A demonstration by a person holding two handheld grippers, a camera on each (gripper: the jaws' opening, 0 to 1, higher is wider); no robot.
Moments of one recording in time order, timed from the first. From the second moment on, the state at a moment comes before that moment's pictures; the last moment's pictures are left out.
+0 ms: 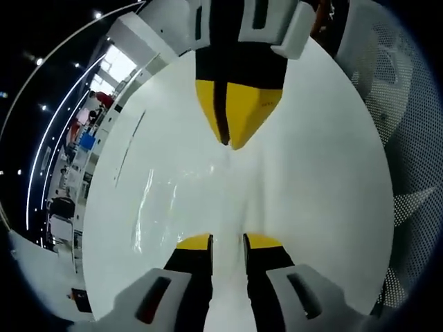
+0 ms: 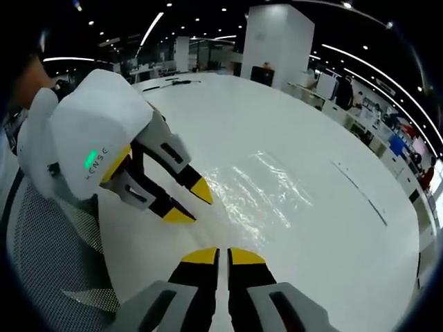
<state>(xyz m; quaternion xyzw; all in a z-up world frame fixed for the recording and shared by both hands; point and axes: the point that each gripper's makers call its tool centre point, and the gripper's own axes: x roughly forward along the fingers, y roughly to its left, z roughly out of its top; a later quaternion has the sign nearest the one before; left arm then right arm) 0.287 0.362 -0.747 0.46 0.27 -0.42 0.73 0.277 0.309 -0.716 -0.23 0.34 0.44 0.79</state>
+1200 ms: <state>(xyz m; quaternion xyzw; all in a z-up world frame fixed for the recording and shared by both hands) 0.253 0.402 -0.728 0.23 0.30 -0.36 0.85 0.264 0.298 -0.714 -0.11 0.32 0.40 0.85</state>
